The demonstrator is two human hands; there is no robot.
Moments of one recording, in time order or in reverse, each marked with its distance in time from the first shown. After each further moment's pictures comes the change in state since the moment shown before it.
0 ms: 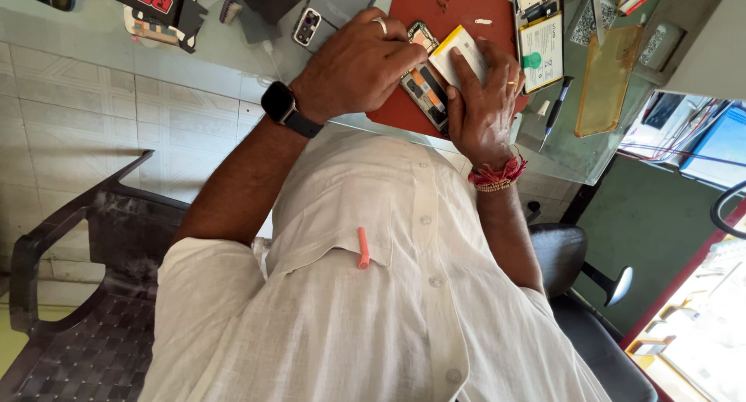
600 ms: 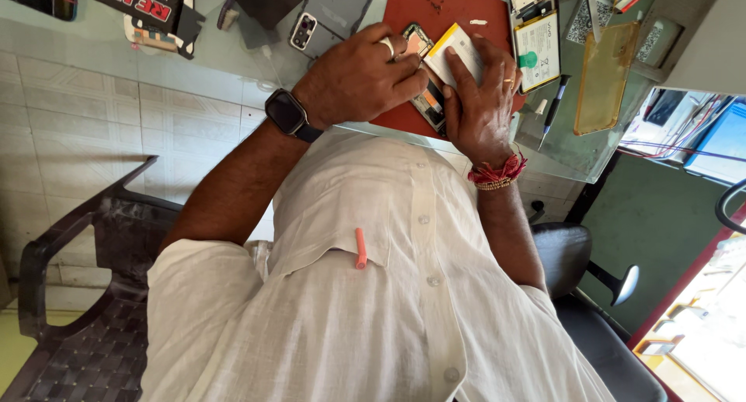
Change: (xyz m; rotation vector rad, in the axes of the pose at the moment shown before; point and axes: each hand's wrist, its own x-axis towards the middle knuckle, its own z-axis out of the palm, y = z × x) left_hand 0.008 0.011 -0.008 0.464 -0.055 0.257; right_hand 0.002 0.003 -0.002 -0.021 -0.012 -0.026
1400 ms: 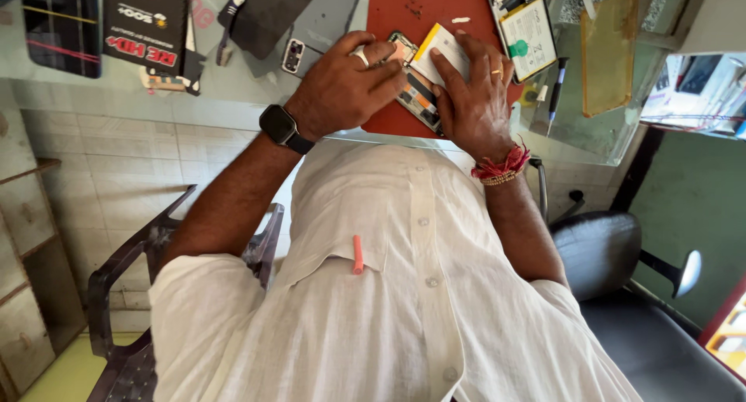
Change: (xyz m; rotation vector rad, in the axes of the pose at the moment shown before) left_hand 0.000 -0.005 -0.002 -0.078 -0.010 0.007; right_hand 0.002 0.000 -0.006 0.009 -0.001 0.014
